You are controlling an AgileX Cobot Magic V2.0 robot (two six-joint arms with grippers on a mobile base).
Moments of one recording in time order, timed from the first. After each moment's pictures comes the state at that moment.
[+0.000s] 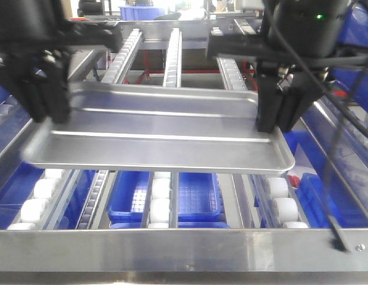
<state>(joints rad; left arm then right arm) -0.66 1.52 -1.20 0.14 1.02 -0.62 0.56 1.56 -1.18 -0.06 0.92 0.73</state>
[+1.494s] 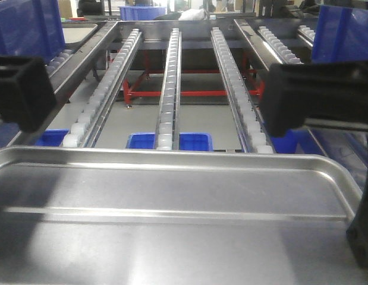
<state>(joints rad) -1.21 1.20 -0.88 0.25 1.15 -1.19 1.09 1.15 -0.79 -0.22 1.02 1.30</state>
